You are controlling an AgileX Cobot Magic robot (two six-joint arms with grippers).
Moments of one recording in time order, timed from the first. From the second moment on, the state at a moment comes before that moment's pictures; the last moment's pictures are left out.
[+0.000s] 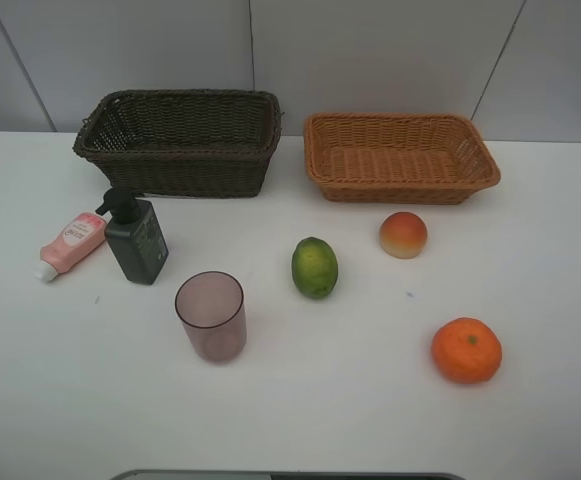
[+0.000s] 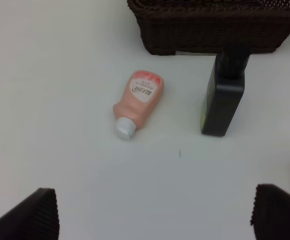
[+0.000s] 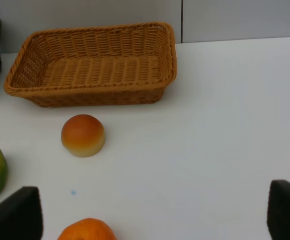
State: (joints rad) left arm -0.12 -0.01 -0.50 0.07 1.06 -0.08; right arm 0.06 -0.01 -0.52 -0.08 1.06 0.07
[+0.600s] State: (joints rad) left arm -0.12 -0.01 -0.50 0.07 1.06 -0.08; right arm 0.06 -0.01 -0.52 -0.08 1.06 0.07
